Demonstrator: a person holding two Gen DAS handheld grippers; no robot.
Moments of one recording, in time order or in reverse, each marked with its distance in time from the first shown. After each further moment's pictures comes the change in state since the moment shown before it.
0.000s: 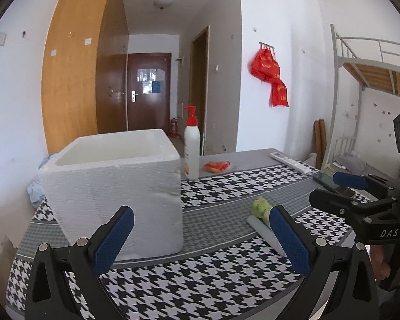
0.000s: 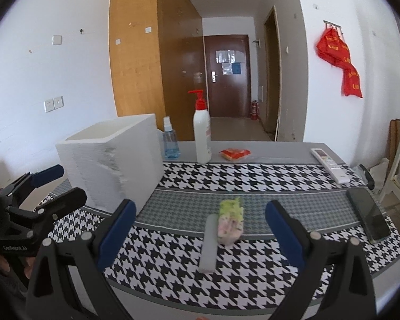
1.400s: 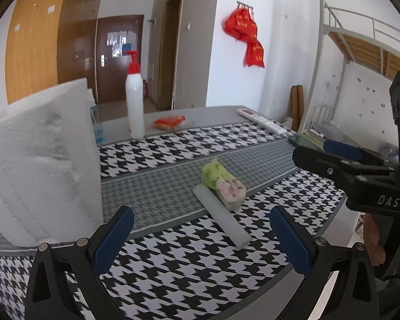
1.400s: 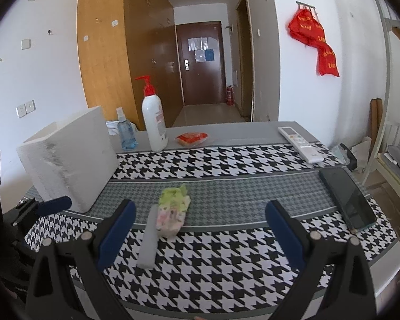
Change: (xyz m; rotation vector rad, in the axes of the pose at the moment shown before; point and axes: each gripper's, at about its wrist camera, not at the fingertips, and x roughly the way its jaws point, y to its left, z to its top) left arm 0.072 -0.060 -0.017 0.013 0.232 -0.148; right arm 0.020 -0.068 -0.010 0.081 0.074 -0.110
